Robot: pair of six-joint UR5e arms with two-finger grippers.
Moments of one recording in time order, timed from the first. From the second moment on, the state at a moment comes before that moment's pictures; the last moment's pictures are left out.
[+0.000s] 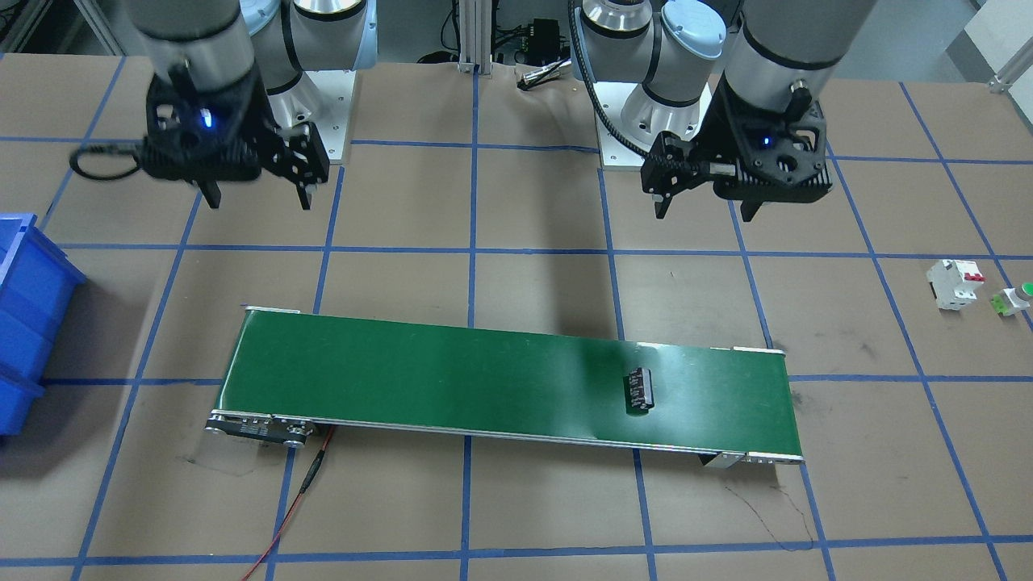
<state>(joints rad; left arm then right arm) -1.58 -1.59 -1.51 -1.62 1.60 0.03 1.65 -1.58 1.62 -1.62 -1.63 0.03</state>
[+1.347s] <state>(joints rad) -1.58 -1.60 -1.52 -1.44 1.45 0.04 1.55 -1.26 1.73 -1.97 -1.36 0.04</state>
